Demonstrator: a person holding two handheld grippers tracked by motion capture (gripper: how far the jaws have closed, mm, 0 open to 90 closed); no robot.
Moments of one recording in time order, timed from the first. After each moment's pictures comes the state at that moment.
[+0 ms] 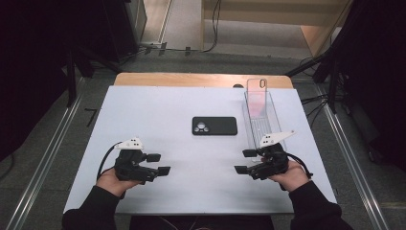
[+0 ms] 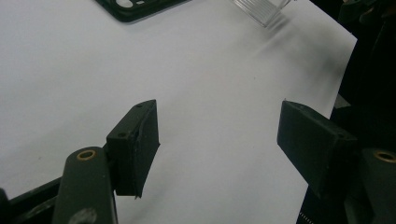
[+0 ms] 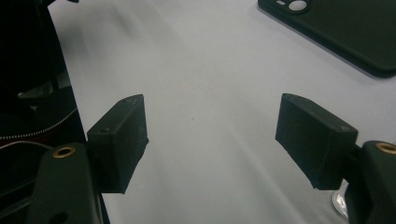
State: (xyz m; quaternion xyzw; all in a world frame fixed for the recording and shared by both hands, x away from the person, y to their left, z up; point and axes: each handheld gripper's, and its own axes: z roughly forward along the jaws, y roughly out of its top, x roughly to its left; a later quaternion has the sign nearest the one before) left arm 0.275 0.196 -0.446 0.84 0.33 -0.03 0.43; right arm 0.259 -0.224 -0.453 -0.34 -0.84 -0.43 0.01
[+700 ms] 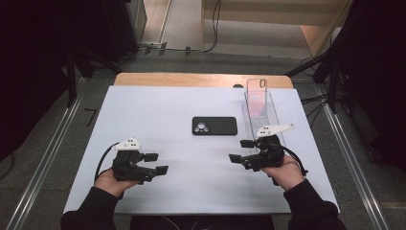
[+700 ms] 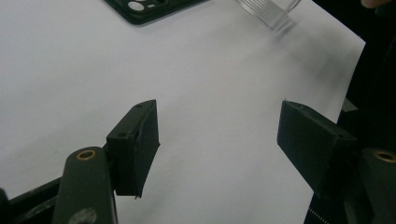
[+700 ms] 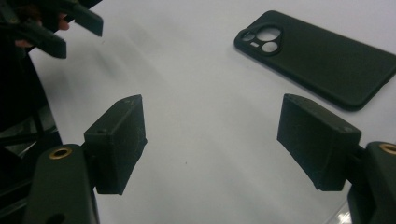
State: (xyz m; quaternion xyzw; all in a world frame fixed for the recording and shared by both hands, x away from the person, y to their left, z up) left arm 0.274 0.202 -0.446 0.83 0.34 -0.02 0.43; right arm 0.270 -0.207 -0.430 -0.39 -0.81 -0.44 -0.03
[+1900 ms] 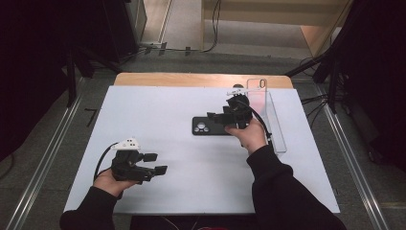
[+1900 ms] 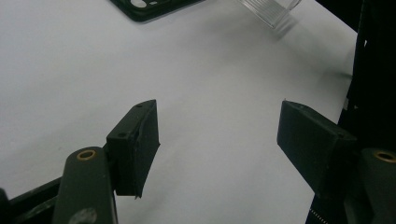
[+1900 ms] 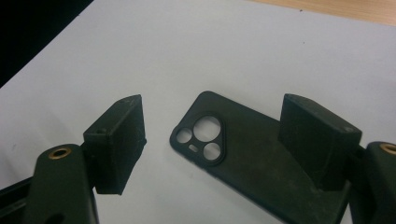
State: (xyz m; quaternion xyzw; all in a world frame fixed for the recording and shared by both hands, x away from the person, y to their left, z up) left arm 0.275 0.204 -0.447 0.83 0.34 -0.02 0.43; right arm 0.386 -0.147 -0.422 -0.50 -0.76 -0.41 -0.07
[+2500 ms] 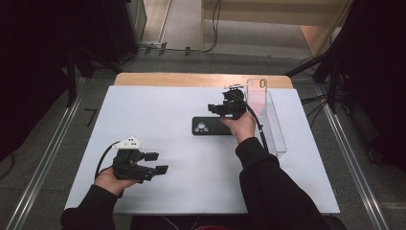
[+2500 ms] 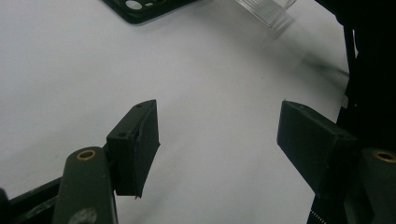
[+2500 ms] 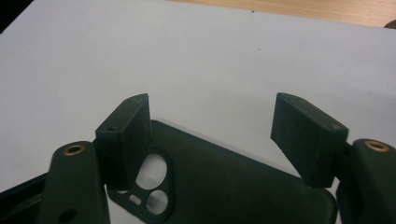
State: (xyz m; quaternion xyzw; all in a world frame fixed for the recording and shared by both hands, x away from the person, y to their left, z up) left arm 0.279 0.201 -0.448 0.84 0.33 -0.03 0.43; right arm 0.434 -0.143 -0.452 -0.56 -0.73 -0.38 -0.10
